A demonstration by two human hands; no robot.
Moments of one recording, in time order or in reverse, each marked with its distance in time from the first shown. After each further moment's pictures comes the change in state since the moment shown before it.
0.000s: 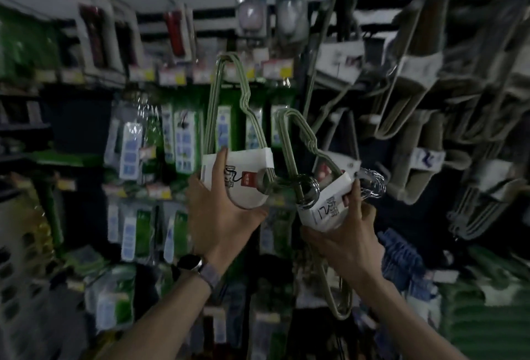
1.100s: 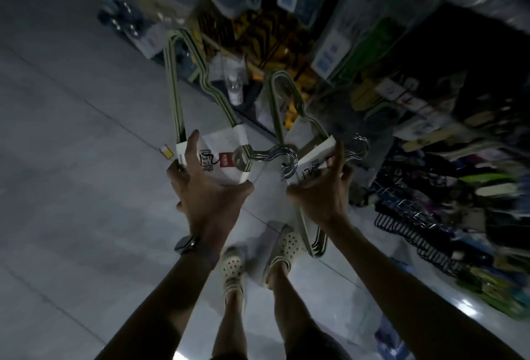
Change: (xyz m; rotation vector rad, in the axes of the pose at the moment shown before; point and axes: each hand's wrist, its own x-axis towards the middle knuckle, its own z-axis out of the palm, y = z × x) left_hand -0.493 -0.247 0.084 0.321 -0.192 -1.262; right_hand -0.325 0.324 0.315 -0.012 -0.971 0.435
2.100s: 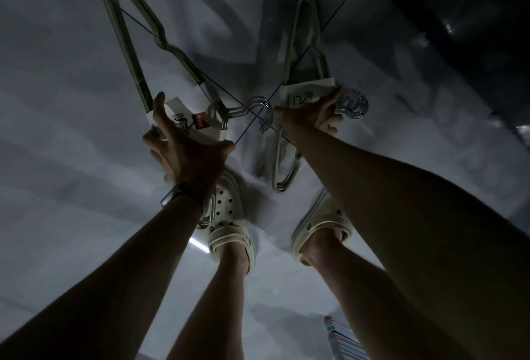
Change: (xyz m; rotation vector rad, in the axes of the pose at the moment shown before) left_hand 0.150 -0.508 0.257 0.249 -0.064 -0.312; right_hand 0.220 0.350 0.485 -0.294 0.027 0.668
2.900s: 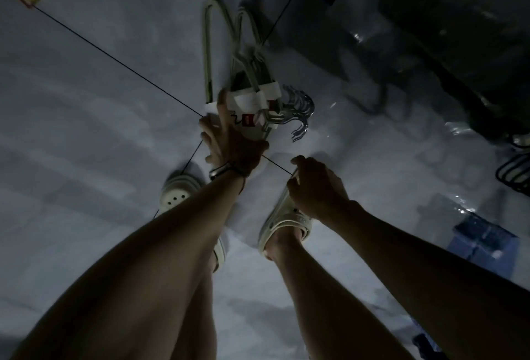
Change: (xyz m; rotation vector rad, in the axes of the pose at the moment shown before) left_hand -0.061 0.110 0.114 0.174 -0.205 0.047; right_hand -0.012 0.121 -0.175 -0.608 -0.492 -0.616
